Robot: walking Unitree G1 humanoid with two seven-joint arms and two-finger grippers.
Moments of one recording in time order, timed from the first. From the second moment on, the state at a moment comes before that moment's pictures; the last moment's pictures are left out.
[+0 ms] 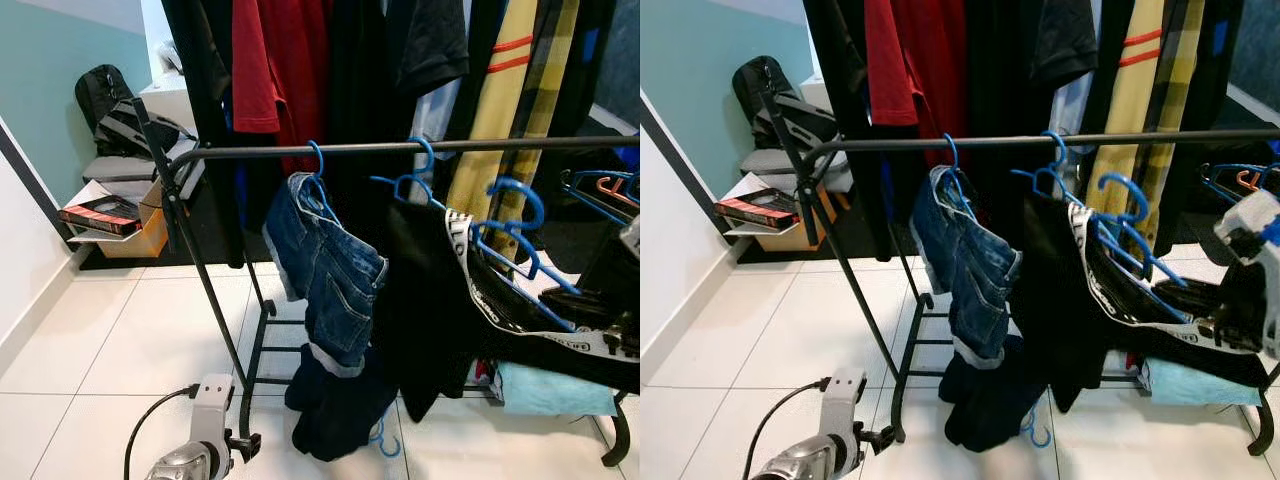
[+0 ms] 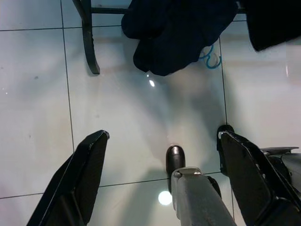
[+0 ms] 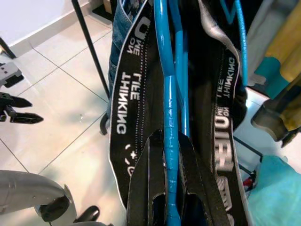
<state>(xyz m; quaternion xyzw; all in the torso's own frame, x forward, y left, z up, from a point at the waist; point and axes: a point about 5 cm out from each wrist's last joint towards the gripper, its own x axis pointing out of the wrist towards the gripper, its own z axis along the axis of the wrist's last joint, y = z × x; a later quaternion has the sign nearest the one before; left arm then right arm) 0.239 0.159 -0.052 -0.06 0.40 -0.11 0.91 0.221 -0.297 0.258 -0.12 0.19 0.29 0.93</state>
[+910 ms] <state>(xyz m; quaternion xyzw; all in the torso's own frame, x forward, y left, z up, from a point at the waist) 0.235 0.163 -0.054 -0.05 0.40 -0.11 0.91 0.337 -0.233 0.224 -0.04 0.12 0.24 0.96</state>
